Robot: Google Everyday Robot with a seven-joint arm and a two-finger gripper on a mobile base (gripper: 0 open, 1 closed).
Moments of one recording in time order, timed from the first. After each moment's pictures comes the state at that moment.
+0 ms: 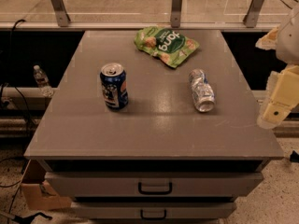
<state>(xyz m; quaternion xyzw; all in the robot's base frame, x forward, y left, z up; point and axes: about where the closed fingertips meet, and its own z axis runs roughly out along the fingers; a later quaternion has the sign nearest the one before) 0.438 -0.216 0.978 -0.60 0.78 -0.04 0.16</state>
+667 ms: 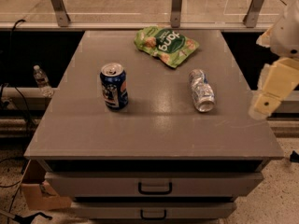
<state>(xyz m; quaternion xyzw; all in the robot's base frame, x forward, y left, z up) 0.452 -0.216 0.978 -0.57 0.80 -0.04 0.16</state>
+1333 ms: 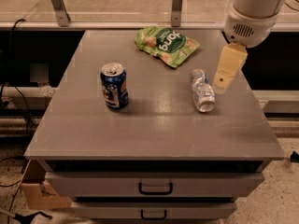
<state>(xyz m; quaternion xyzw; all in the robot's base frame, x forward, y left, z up) 0.533 -0.211 0.952 -0.46 0.88 -0.10 0.08</state>
